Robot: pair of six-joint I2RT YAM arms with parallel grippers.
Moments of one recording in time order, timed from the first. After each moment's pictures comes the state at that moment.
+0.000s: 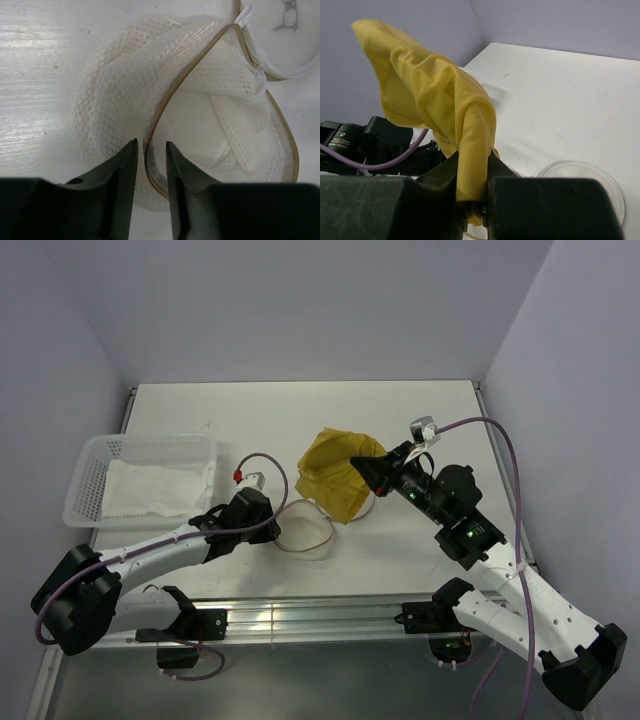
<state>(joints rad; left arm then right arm) -0.76 1.21 0.54 -0.15 -0.15 -0.79 0.59 0.75 0.70 0.12 -0.16 0.40</state>
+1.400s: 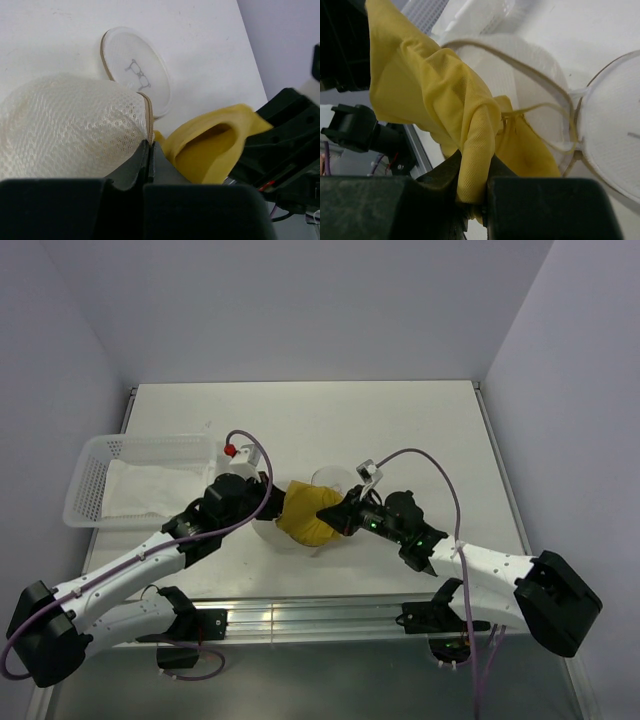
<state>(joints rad) -0.78 0.99 0.64 -0.03 -0.06 -0.72 0.74 1.07 0.34 0.60 -0.25 0.58</state>
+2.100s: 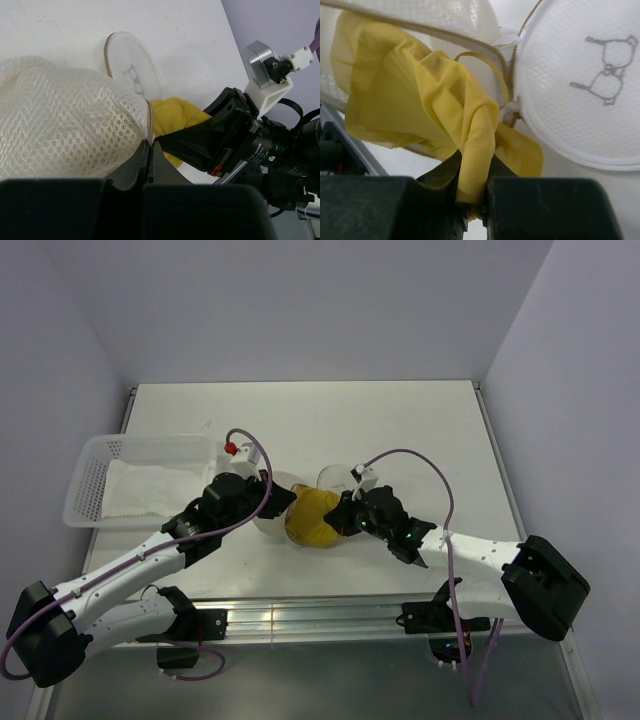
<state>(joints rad) -0.78 0.99 0.65 0.02 -0.04 -0.72 0.79 1.19 0.42 0.33 -0.04 0.60</state>
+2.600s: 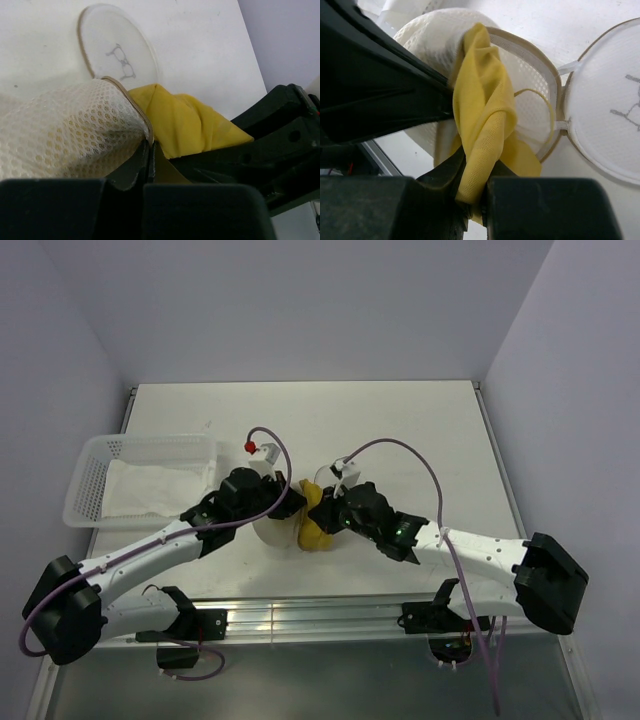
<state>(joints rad) -0.78 1.13 0.67 0.06 0.05 -0.69 0.93 1.20 0.61 0.18 0.10 0.53</state>
